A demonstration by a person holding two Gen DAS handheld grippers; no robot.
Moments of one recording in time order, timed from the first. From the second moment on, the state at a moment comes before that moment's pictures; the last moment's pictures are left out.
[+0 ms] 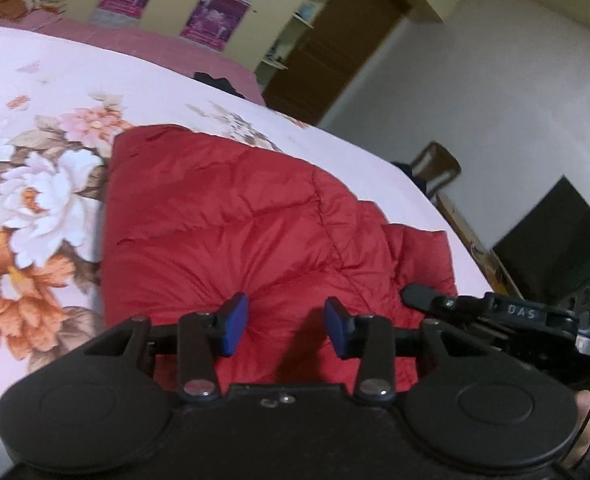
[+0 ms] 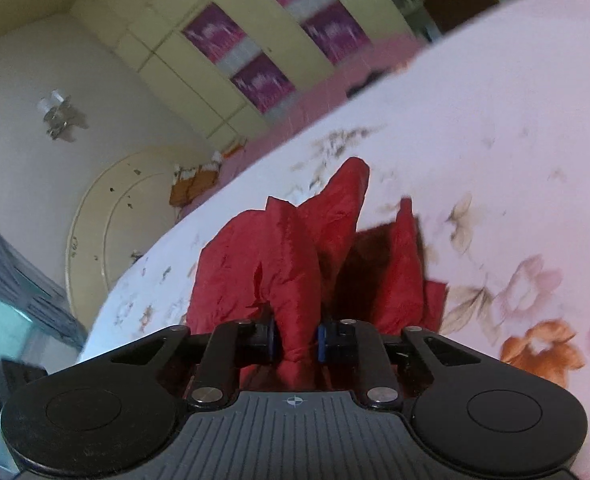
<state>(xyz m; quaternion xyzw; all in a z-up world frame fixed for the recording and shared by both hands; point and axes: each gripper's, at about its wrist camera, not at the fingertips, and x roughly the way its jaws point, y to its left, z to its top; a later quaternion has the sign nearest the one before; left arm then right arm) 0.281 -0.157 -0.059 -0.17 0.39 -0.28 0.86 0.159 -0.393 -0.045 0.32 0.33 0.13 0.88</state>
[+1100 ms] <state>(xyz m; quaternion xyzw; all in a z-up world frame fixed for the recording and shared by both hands) 0.319 -0.164 -0.031 -0.09 0.36 -0.25 0.90 0.205 -0.363 -0.017 0.12 0.33 0.13 0.93</state>
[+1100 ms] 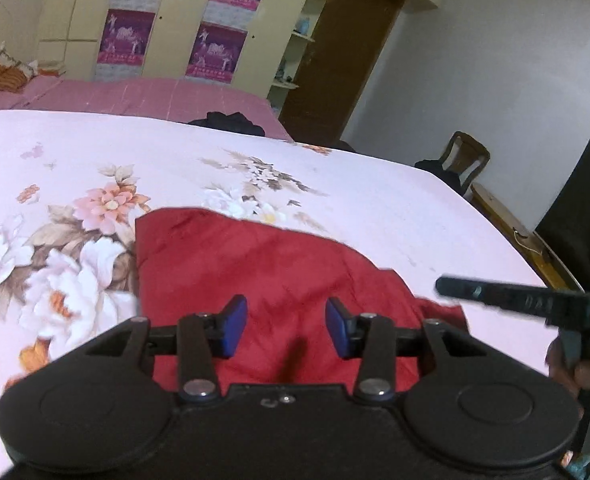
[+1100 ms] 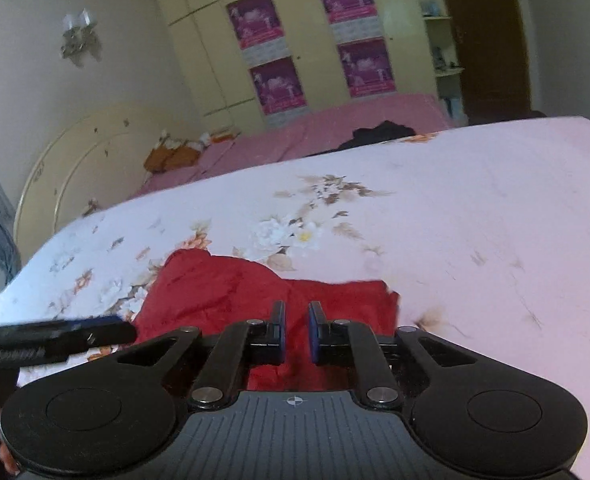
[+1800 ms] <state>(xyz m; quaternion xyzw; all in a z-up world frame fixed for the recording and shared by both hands) 0.379 -0.199 -0.074 -0.06 0.42 -0.26 0.87 0.252 -0.376 -0.090 0.17 0.40 0.09 0.90</state>
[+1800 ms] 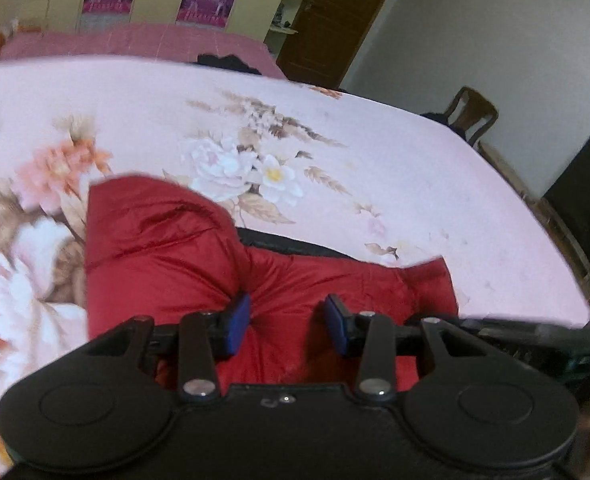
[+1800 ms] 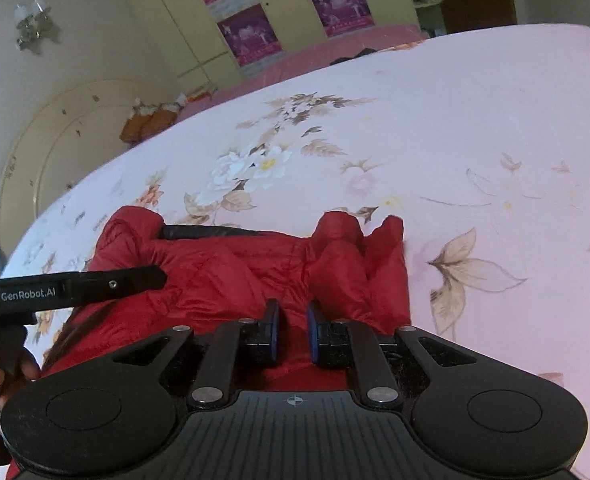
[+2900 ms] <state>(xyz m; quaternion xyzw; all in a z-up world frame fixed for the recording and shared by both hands) 0.173 -0.164 -0.038 0.02 0.37 -0.28 0.89 0.074 -0.335 -0.029 0.03 0.36 0.20 0.91</state>
